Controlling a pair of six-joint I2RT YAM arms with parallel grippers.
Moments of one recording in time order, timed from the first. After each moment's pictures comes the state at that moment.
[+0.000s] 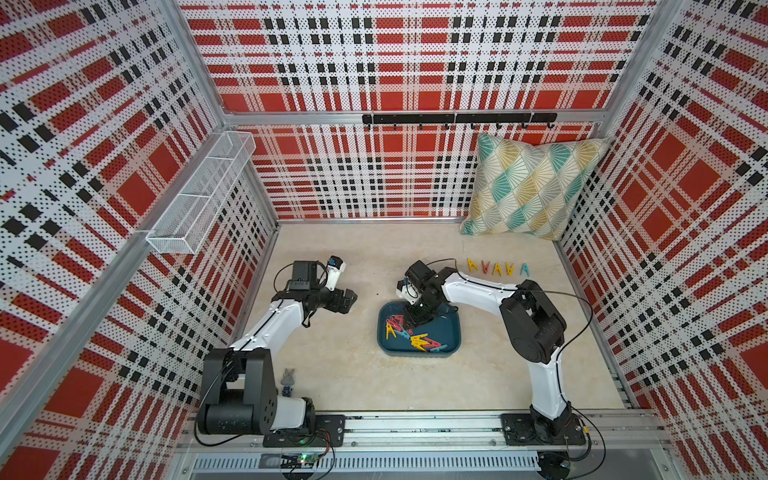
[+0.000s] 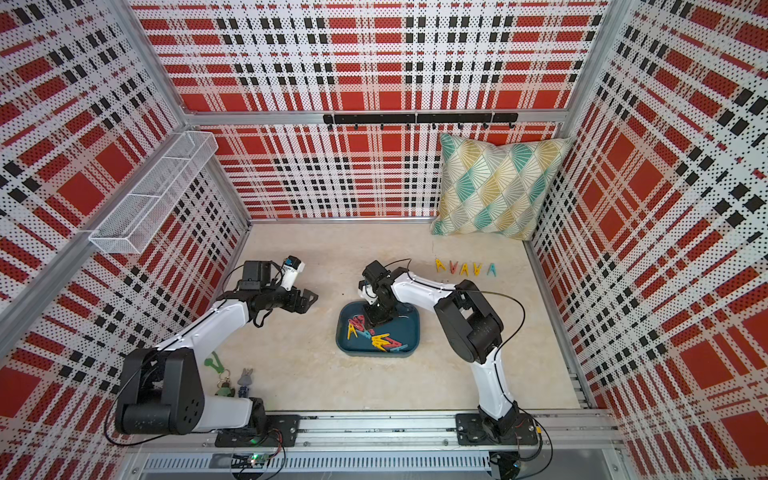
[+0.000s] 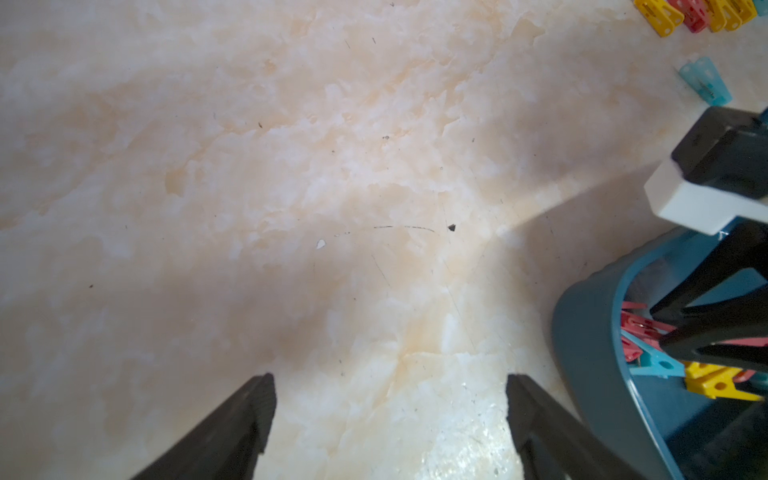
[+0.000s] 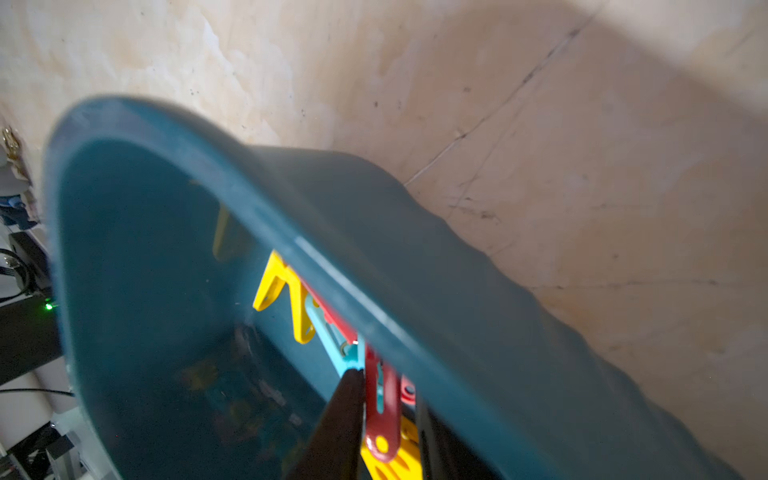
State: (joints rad) left arm -0.01 1.39 0.81 -0.32 0.39 0.25; right arm 0.74 2.05 1.47 -0.73 -0.39 0.24
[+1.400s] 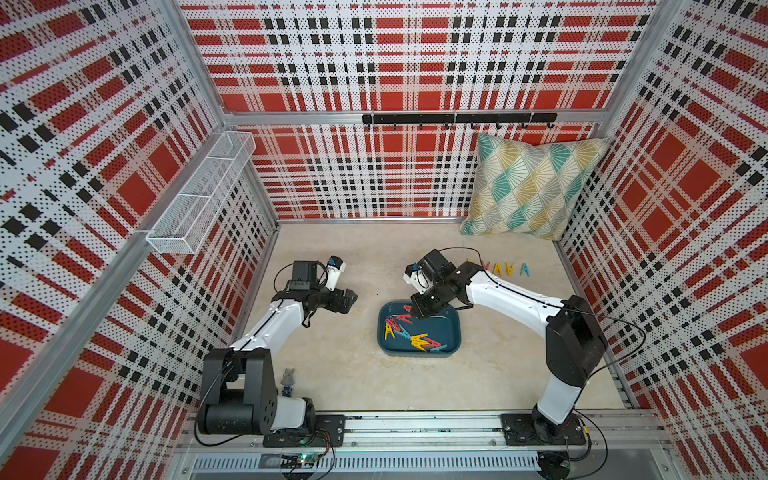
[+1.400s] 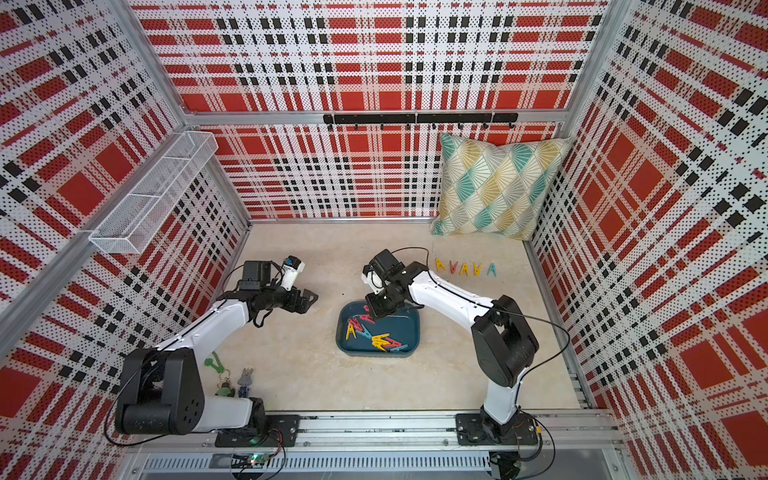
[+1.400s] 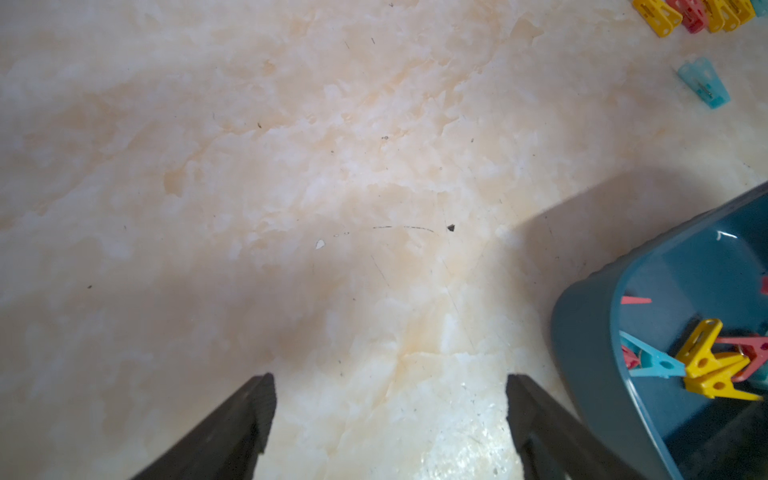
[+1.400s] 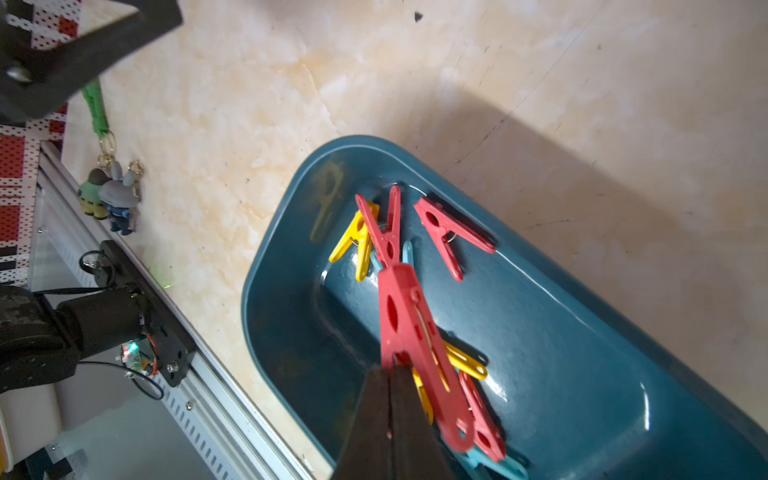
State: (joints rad) left arm -0.01 1.39 0.81 -0.32 0.39 0.25; right arm 0.74 1.76 1.40 -0.74 -0.32 0.27
